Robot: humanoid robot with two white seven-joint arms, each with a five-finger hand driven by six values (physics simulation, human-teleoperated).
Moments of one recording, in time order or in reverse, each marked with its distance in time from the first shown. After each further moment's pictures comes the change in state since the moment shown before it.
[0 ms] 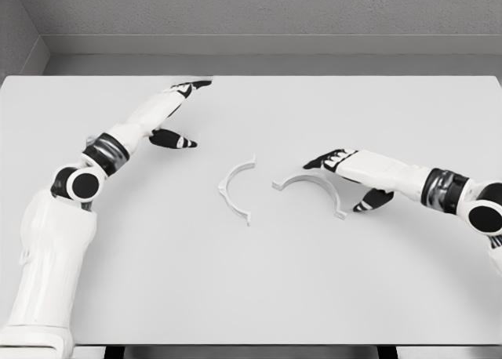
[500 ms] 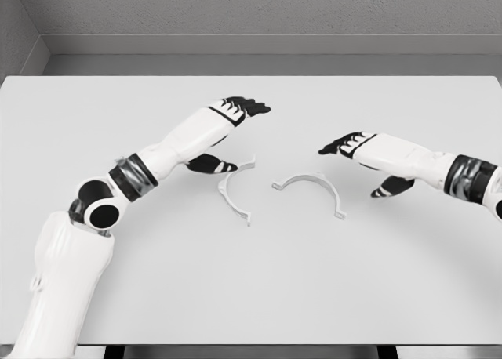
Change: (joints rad) left arm 0.088 -0.019 -0.149 -0.250 0.003 -0.134 -0.003; right arm -0.009 -0.076 -0.048 -0.073 0.001 0.006 0.000
